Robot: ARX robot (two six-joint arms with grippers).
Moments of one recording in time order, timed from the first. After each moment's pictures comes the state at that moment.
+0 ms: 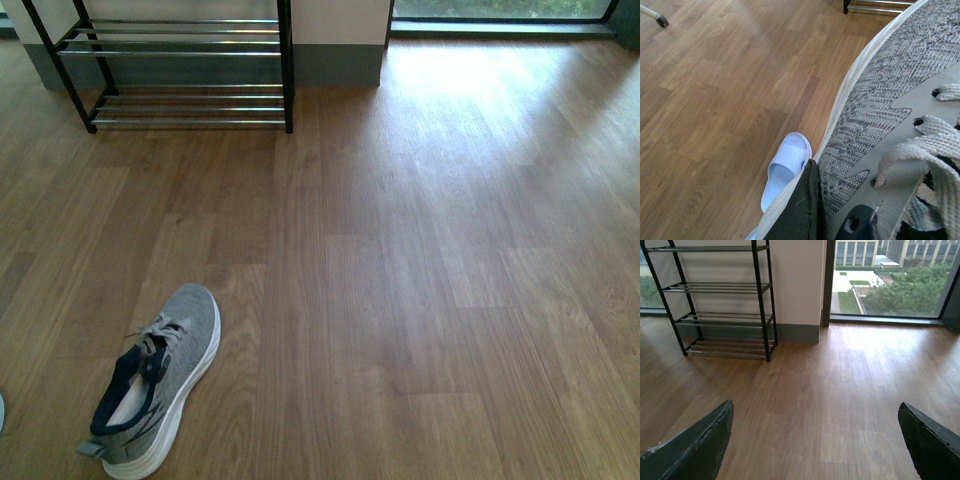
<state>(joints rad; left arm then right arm) -0.32 0.52 0.29 -0.42 -0.67 -0.28 0.00 0.00 0.02 0.00 0.00 0.00</state>
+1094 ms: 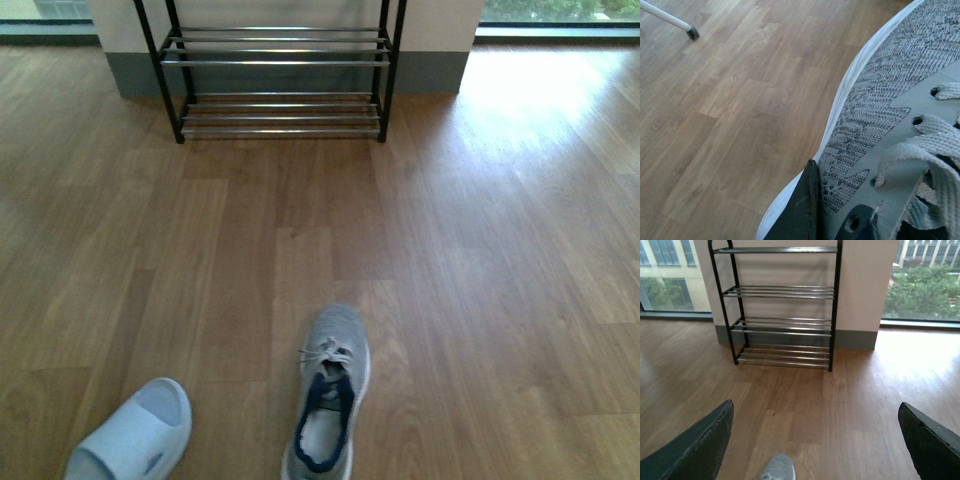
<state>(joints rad) -0.32 0.52 0.29 -0.42 -0.68 -0.28 0.00 0.00 0.02 0.00 0.00 0.00</state>
